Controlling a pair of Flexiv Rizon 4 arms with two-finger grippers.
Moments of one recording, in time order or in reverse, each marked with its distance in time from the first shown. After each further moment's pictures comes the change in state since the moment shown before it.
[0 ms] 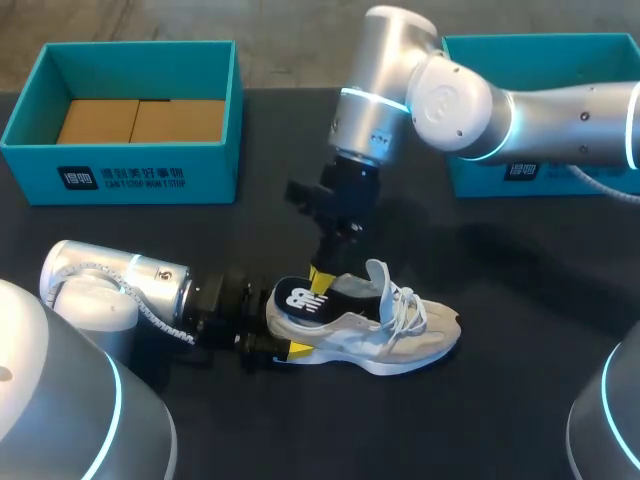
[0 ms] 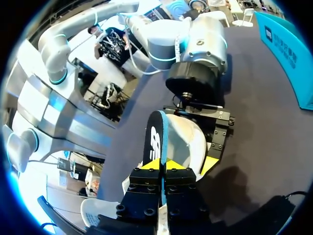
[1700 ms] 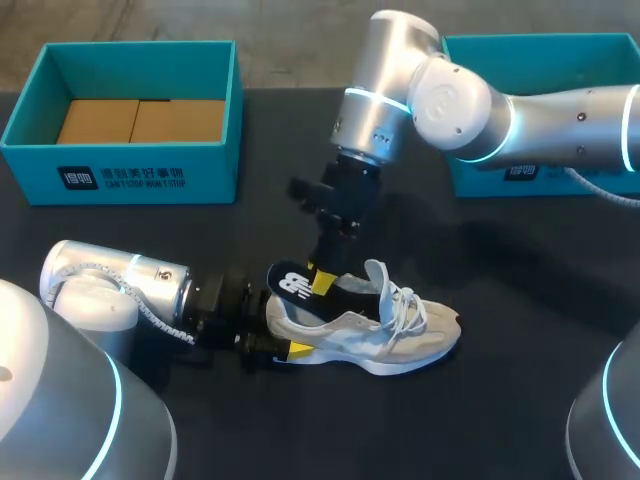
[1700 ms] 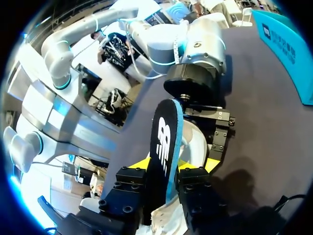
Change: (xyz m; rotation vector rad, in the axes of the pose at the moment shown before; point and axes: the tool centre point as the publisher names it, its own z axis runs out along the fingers) left arm 0.000 0.000 0.000 0.000 0.000 0.000; right arm 0.000 0.001 0.002 -0.047 0.055 0.021
